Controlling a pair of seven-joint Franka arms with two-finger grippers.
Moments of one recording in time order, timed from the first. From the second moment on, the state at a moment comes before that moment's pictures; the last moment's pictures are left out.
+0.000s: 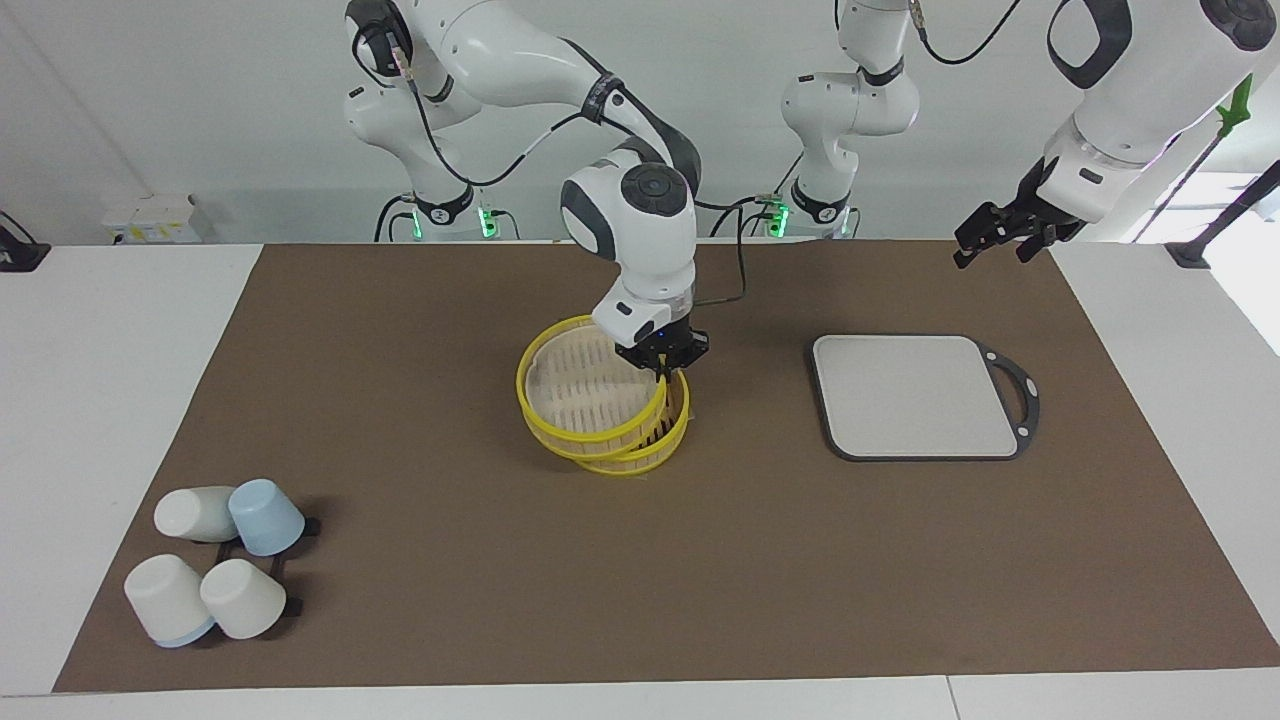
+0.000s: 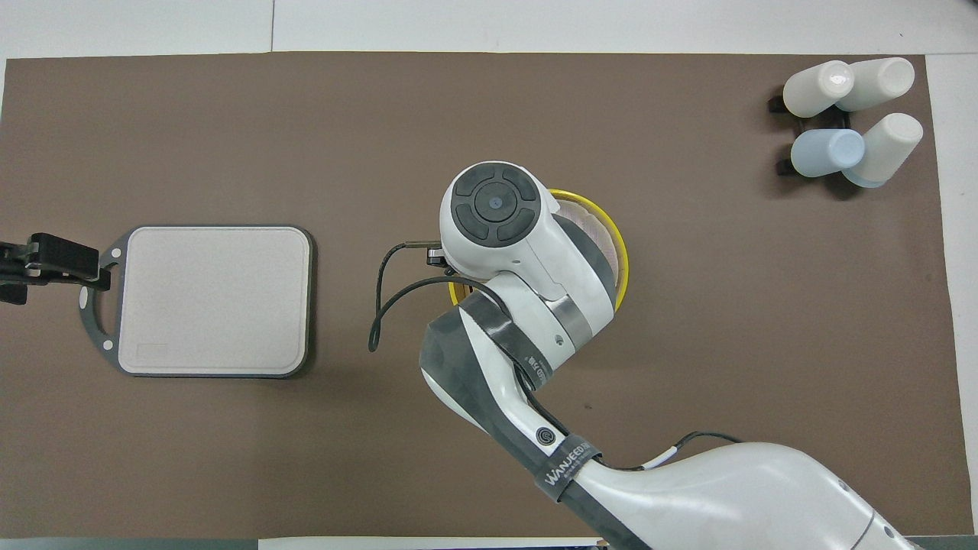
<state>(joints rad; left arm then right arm) -0.14 -0.05 0.16 -1.67 -0.05 1.48 -0.04 0.49 0.46 0.17 -1.51 -0.03 2.02 0.71</state>
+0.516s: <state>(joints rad) -0.15 -0.05 0.14 -1.60 -0.03 1.41 -0.04 0.54 0.49 0.17 -1.51 -0.03 2.09 0.79</state>
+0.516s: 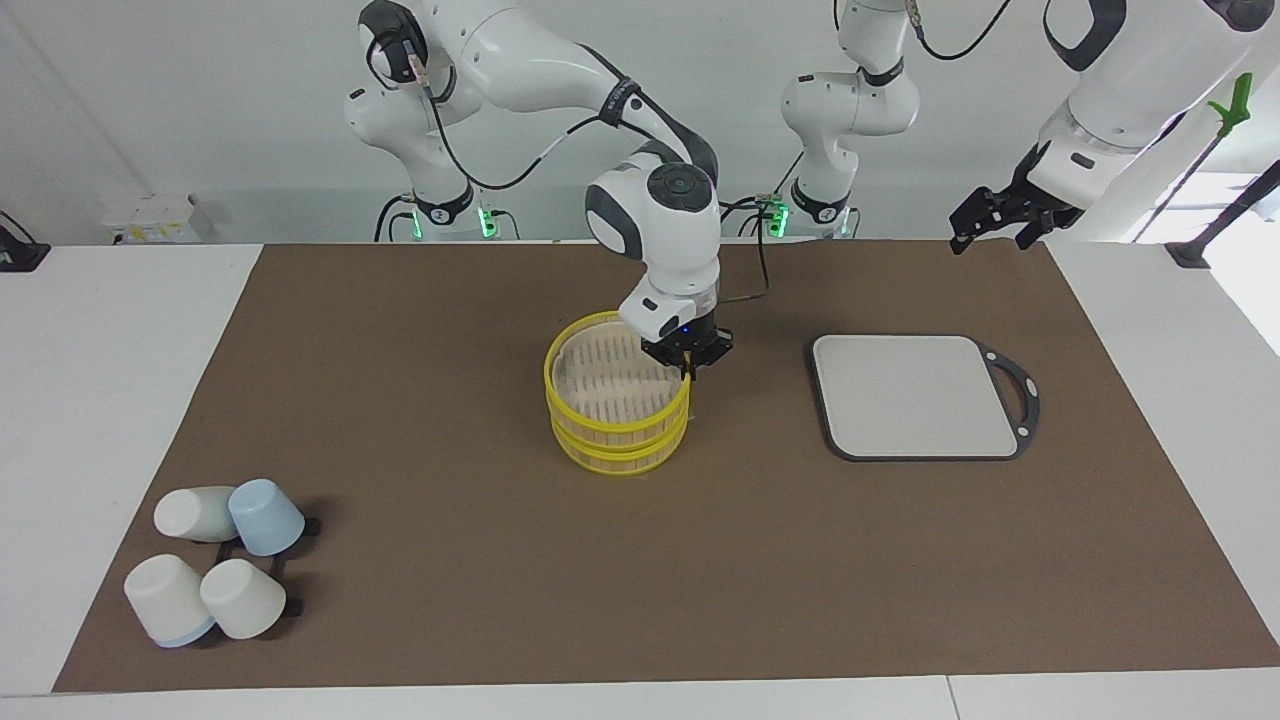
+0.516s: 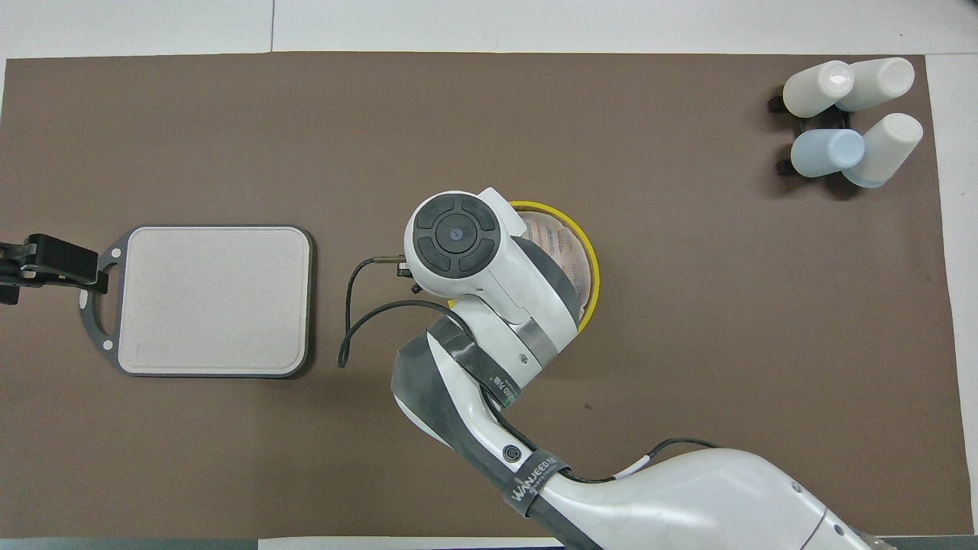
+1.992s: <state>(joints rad) -0.15 -0.01 0.14 -1.55 -0.02 1.46 0.03 0.53 0.51 0.16 -1.47 -0.05 2.11 0.80</state>
